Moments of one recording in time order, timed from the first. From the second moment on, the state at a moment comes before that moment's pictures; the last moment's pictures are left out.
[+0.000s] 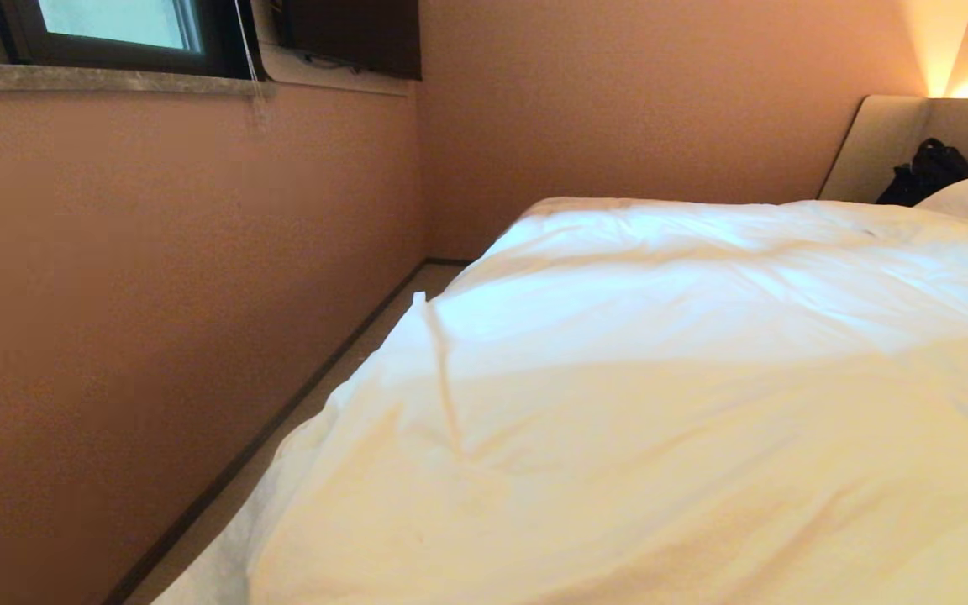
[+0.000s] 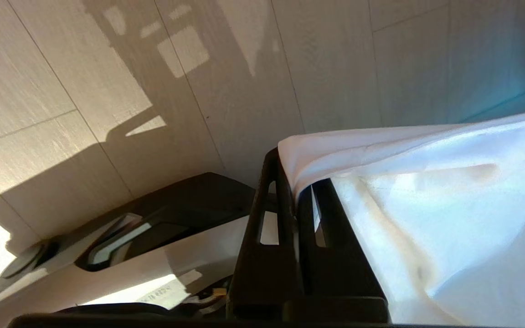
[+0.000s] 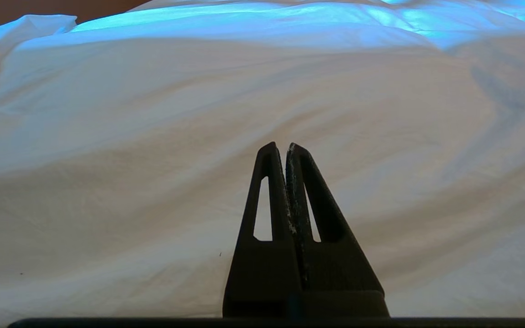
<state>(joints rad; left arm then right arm) 0.64 1.83 0.00 -0.59 -0.09 -0.53 0.01 0.00 0.00 0.00 0.01 -0.01</state>
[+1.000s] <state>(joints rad) 0.63 1.70 -0.04 -0.58 -0.12 -0.49 0.01 0.00 0.00 0.00 0.01 -0.01</state>
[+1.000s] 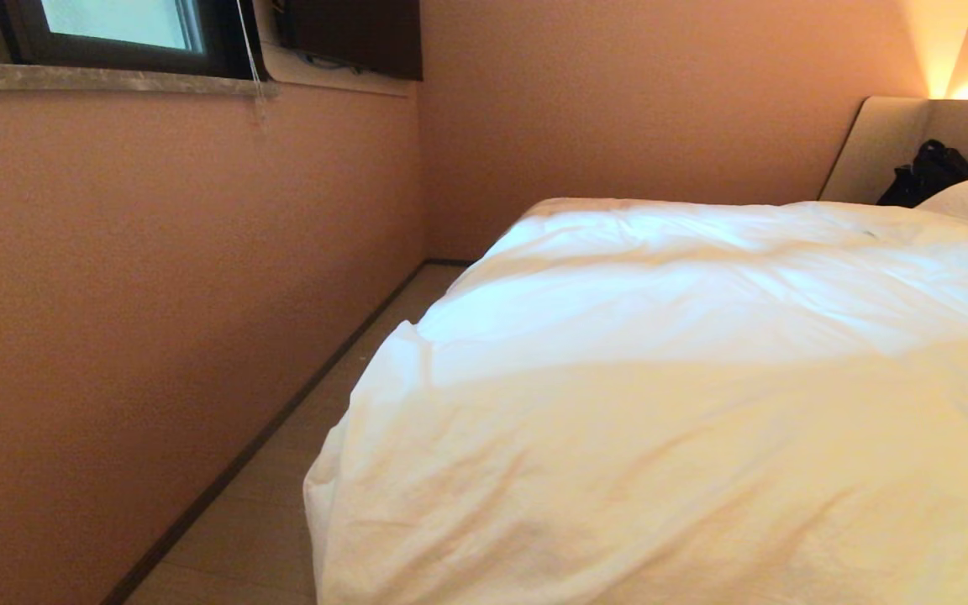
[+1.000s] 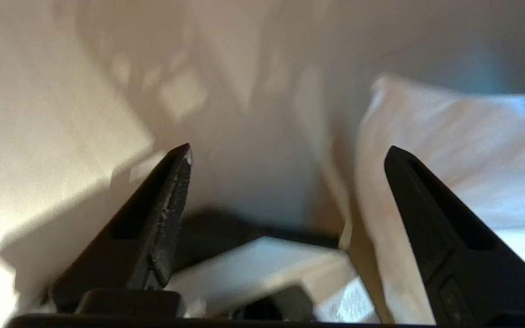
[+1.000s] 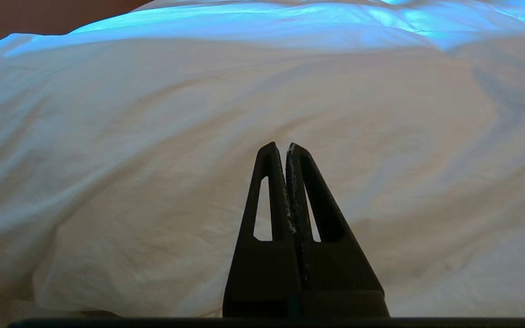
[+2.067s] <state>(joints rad) 0.54 1.86 -1.08 0.37 -0.78 0.18 0.01 0.00 0.00 0.00 0.01 -0.01</state>
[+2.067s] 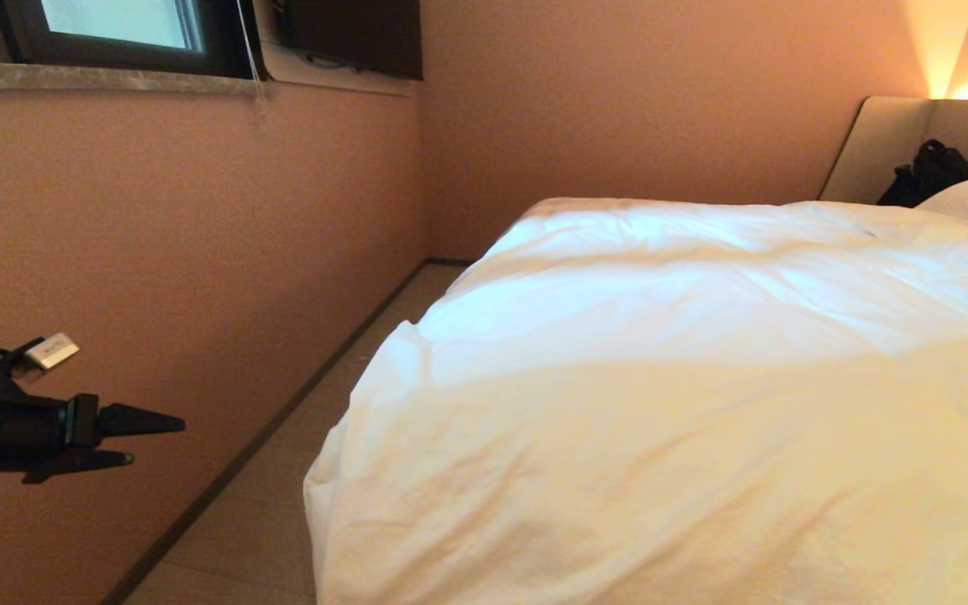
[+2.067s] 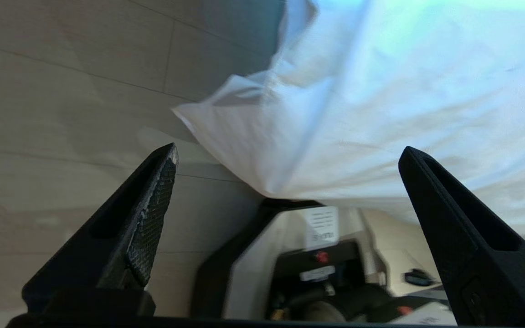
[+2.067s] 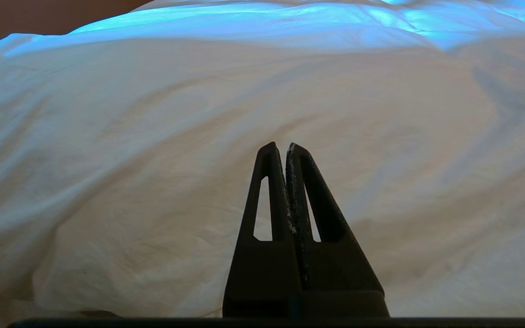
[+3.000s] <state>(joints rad) 0.44 2.21 -1.38 0.45 -0.78 0.30 0.01 0.00 0.00 0.00 0.01 -0.01</state>
